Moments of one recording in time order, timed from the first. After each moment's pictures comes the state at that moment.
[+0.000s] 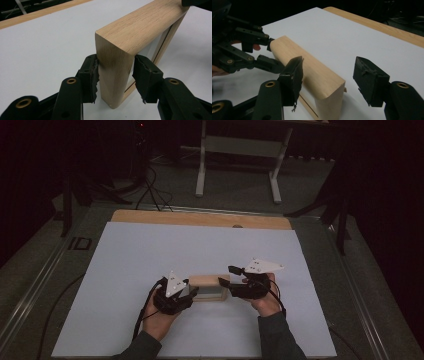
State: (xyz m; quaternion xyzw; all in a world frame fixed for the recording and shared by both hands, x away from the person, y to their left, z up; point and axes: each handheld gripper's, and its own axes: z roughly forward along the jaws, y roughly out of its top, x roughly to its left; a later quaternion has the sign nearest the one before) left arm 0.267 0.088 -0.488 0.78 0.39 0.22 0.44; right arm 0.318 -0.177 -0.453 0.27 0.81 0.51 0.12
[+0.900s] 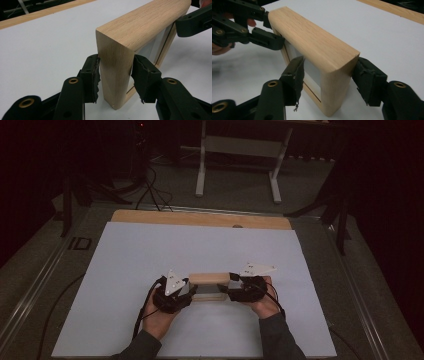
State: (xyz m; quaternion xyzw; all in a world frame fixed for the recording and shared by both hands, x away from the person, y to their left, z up) left arm 0.270 0.090 -0.488 0.78 0.39 0.22 0.44; right arm 0.321 -0.174 -0.471 0.27 0.83 0.47 0.10
